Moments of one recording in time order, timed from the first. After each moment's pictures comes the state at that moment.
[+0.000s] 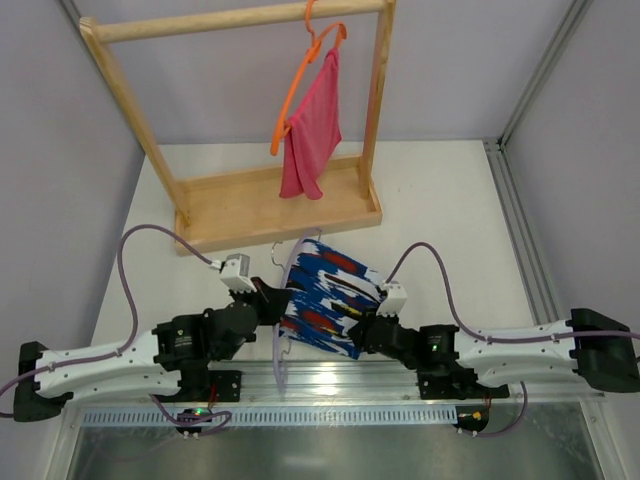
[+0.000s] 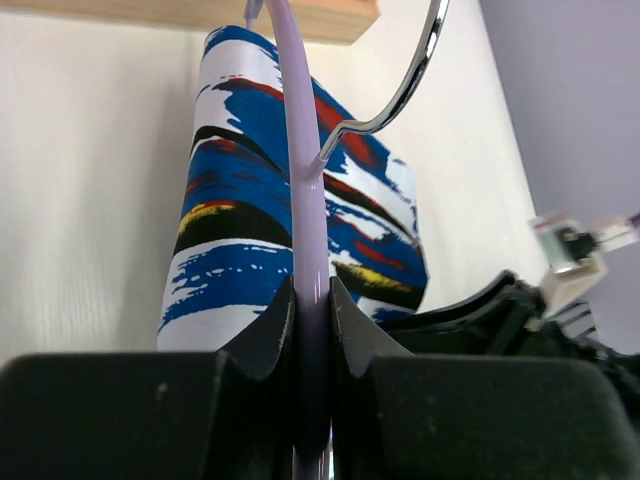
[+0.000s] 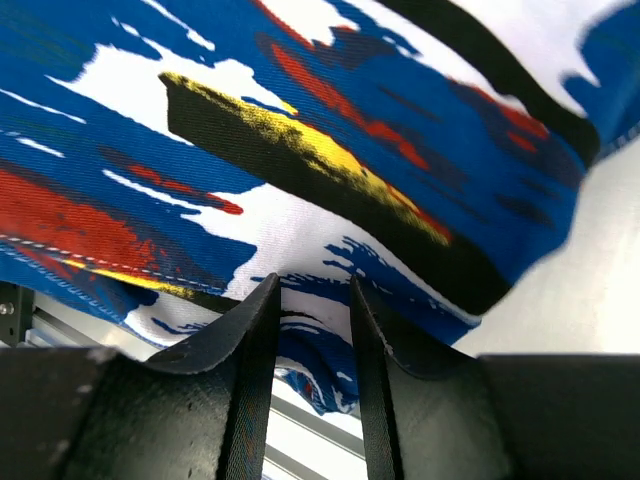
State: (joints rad) left arm -1.29 0.63 0.49 -0.31 -0.77 -1.00; right arm 1.37 0.94 0.34 -0.19 0.57 1.13
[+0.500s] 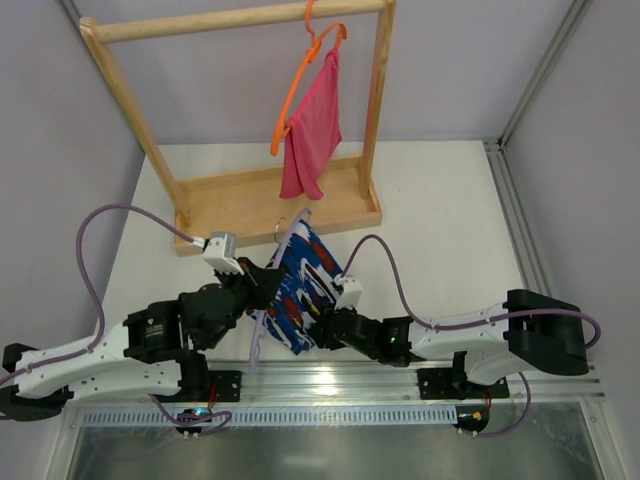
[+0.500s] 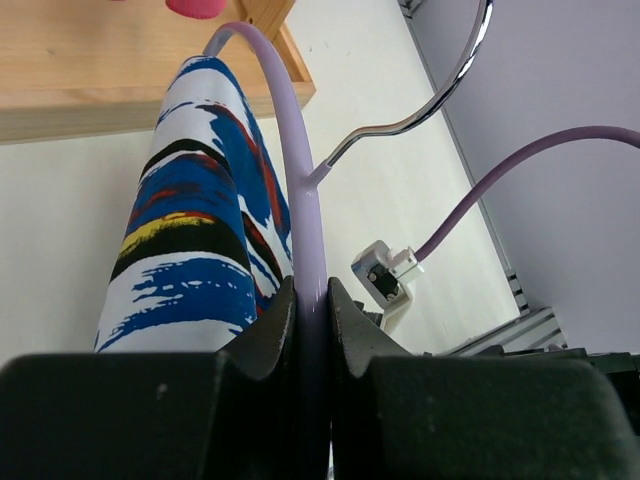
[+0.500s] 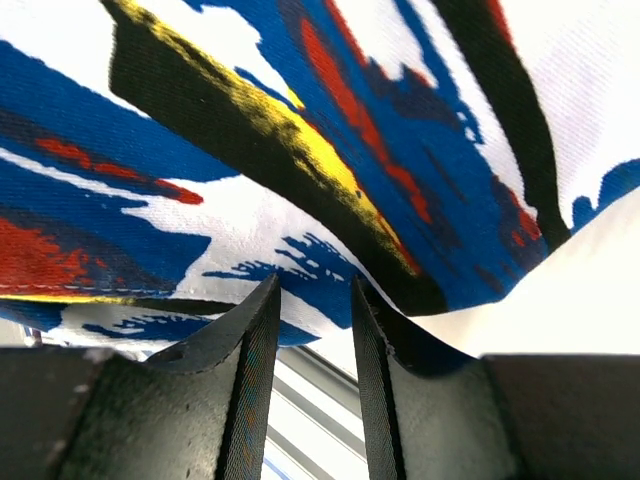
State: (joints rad) left arm -1.30 0.67 0.81 -0.45 -0.77 -0.82; right arm 1.36 1.35 0.51 0.17 0.43 1.02
